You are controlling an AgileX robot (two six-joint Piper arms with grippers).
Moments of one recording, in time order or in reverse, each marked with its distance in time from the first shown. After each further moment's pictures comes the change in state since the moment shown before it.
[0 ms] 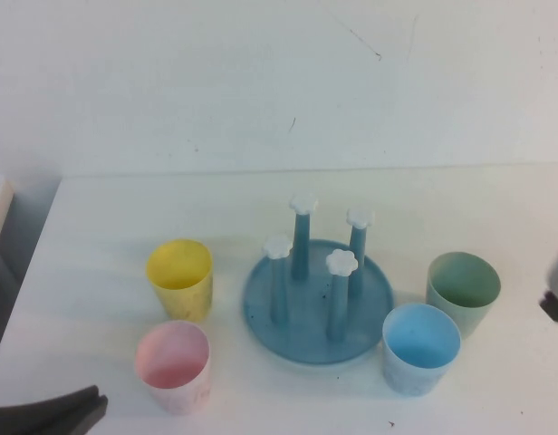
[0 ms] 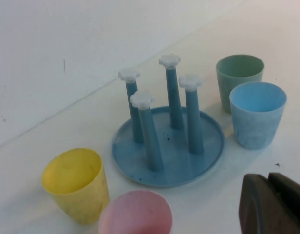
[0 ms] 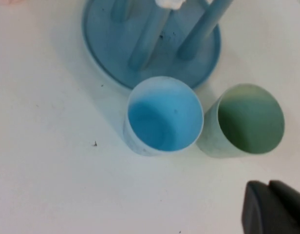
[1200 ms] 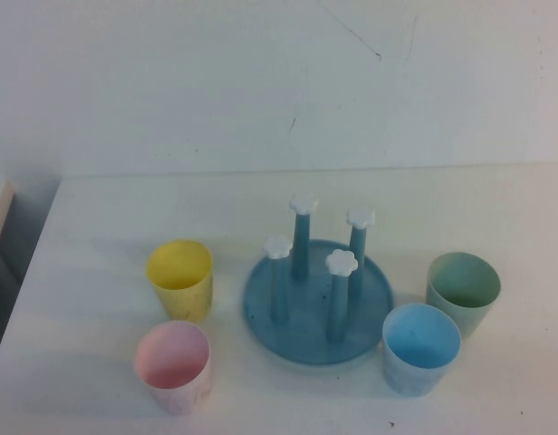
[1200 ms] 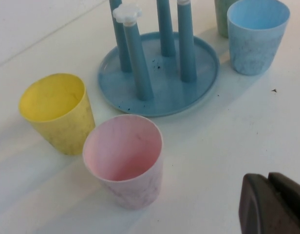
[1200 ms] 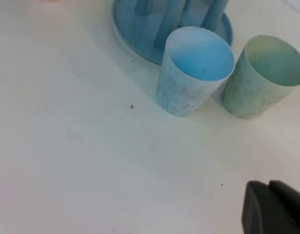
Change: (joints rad) right arm 0.000 -0.694 0.497 0.065 -0.035 0.022; left arm 0.000 -0.004 0.070 0.006 0.123 0.000
